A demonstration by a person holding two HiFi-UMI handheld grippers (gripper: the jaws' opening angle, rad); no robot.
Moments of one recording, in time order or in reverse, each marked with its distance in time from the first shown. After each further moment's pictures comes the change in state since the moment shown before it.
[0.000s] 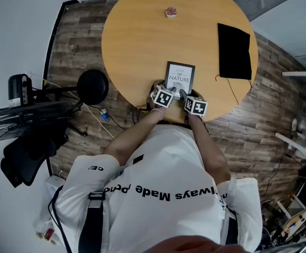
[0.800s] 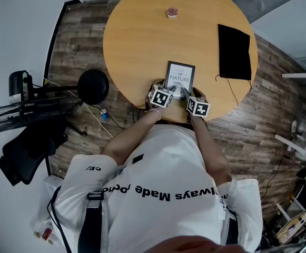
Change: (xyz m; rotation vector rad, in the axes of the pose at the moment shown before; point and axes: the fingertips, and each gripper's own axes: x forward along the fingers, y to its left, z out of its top) left arm -0.023 0.000 0.012 -0.030 -0.088 -0.020; right arm -0.021 0.003 0.019 -0.068 -0.077 0.005
